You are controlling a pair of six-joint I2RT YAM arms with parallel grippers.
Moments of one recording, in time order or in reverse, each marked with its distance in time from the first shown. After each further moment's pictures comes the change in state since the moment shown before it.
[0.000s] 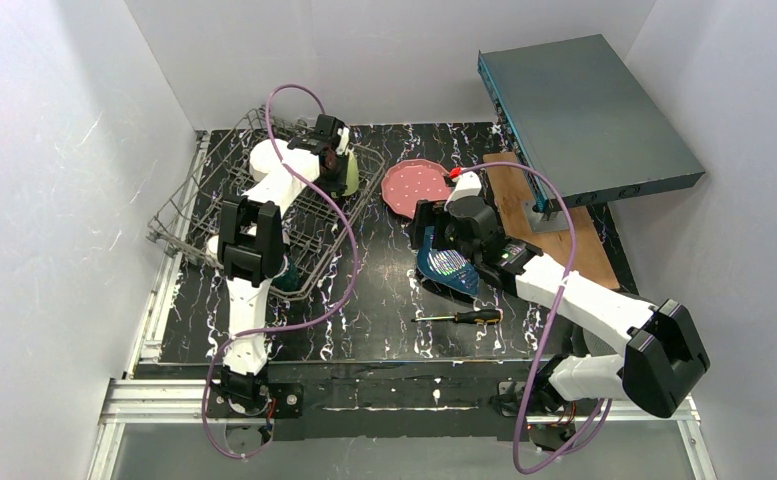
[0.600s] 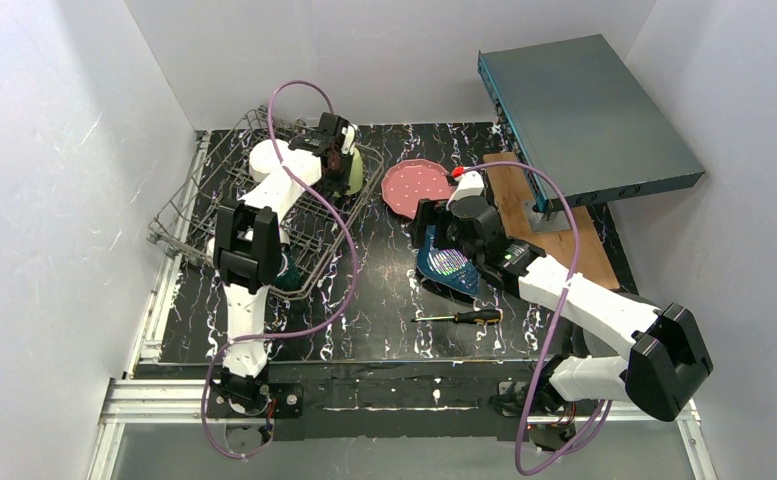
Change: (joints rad) left arm -0.035 -0.091 -0.049 0.011 0.003 0.043; right arm 0.000 -0.019 0.000 -0.002 0.002 0.000
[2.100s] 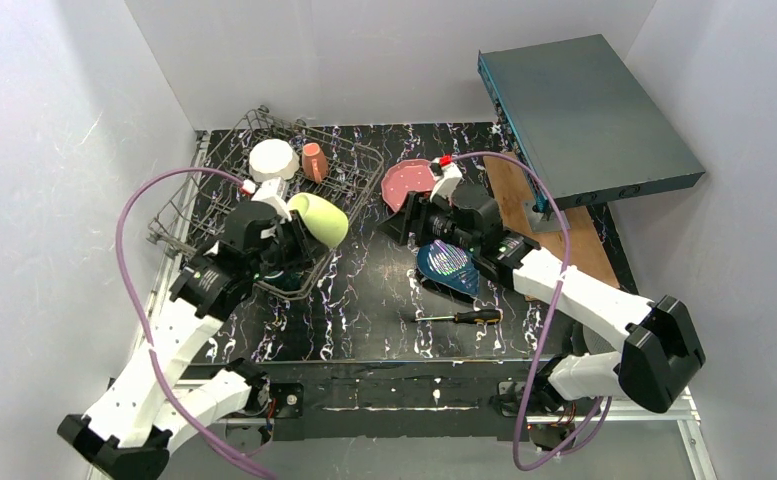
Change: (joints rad) left arm -0.175 -1.276 -0.804 -0.034 0.075 -0.583; right arm 0.003 0.063 0.070 0.166 -0.423 0.200
